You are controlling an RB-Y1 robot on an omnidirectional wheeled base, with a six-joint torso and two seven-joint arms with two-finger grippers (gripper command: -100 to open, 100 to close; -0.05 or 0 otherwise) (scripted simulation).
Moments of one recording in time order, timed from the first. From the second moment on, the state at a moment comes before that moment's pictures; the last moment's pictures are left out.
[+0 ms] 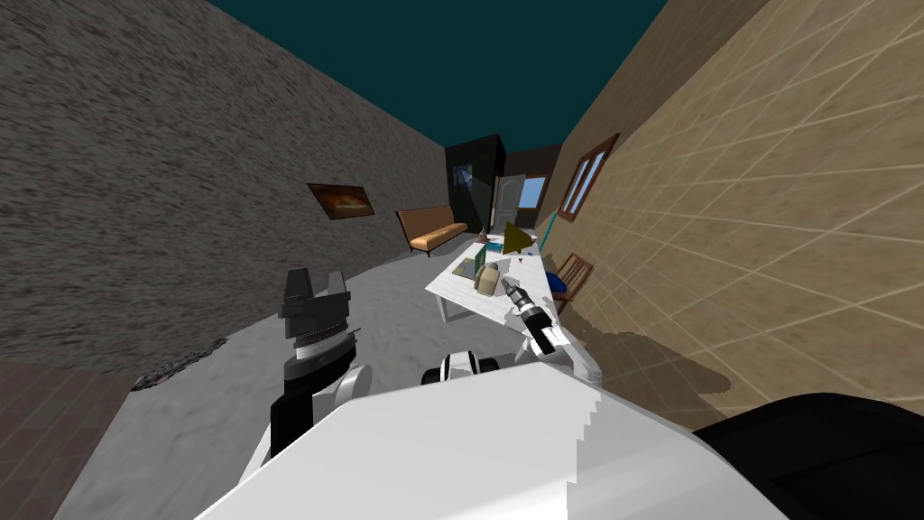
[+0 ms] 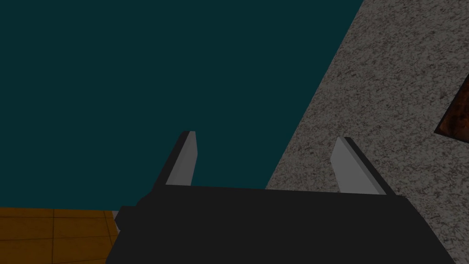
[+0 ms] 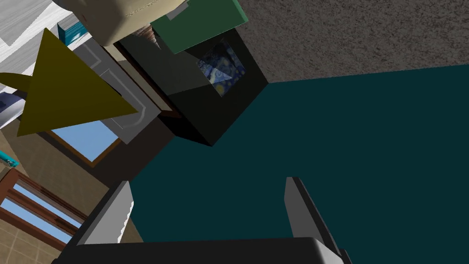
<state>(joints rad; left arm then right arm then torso) 0.49 0.03 0.07 -2.31 0.07 -0.62 -0.16 0.36 -0.26 -0.03 -1.93 0.82 -0.11 -0.12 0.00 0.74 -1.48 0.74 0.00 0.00</state>
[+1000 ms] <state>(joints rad) 0.49 0.03 0.07 -2.31 0.07 -0.62 -0.16 0.33 -0.32 -0.01 -1.80 1.12 0.06 -0.08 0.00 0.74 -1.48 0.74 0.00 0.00</state>
